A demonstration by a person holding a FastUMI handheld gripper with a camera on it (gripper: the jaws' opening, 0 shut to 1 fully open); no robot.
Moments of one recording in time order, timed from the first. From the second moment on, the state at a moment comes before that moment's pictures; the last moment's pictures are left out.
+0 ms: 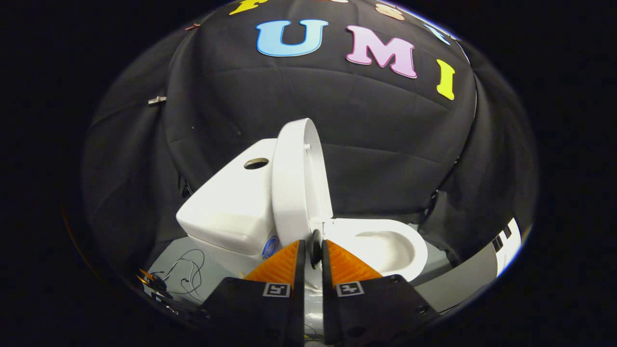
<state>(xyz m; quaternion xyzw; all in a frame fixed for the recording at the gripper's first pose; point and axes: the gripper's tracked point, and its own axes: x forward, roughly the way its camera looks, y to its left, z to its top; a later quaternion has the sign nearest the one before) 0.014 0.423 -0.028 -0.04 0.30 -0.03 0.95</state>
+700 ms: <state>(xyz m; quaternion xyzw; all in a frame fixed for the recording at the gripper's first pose) -0.005 0.435 -0.010 -0.04 0.29 0.04 0.96</state>
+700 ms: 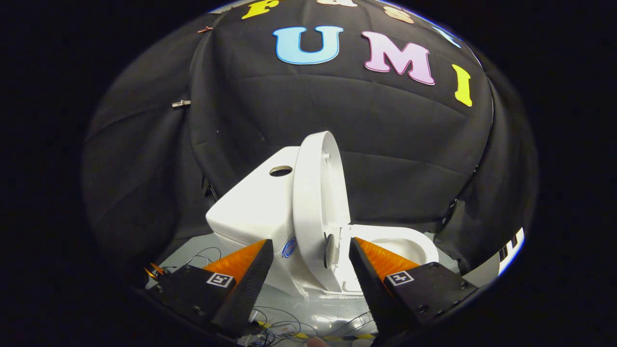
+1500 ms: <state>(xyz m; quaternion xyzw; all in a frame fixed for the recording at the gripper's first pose) -0.046 0.391 -0.015 0.00 0.30 0.08 0.95</state>
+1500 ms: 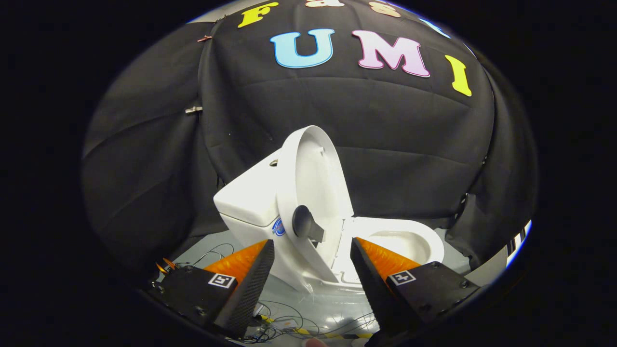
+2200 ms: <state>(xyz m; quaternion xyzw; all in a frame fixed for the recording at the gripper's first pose) -0.012 0.272 0.001 0.04 0.26 0.07 0.96</state>
